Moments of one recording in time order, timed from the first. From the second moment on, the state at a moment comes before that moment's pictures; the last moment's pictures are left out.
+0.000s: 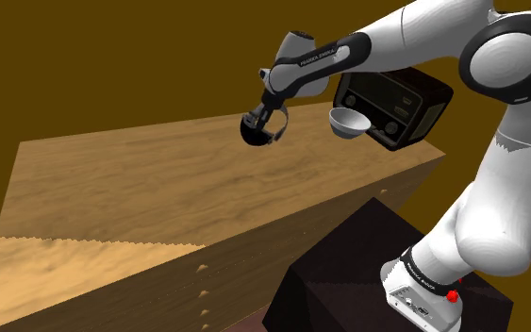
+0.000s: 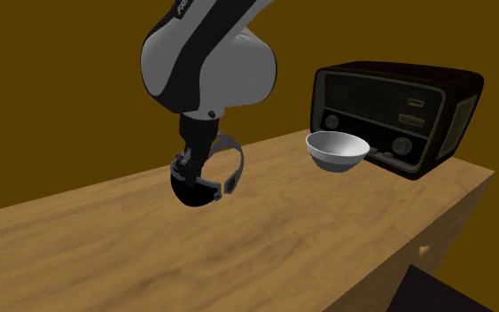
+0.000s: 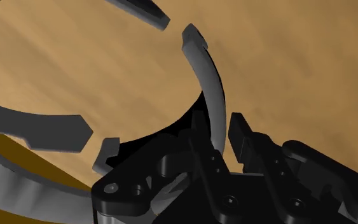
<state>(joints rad) 0.19 0.29 -0.10 -1.96 0.18 2.46 -0.65</state>
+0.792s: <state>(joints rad) 0.19 0.22 -0.11 -1.91 0.15 2.31 -0.62</state>
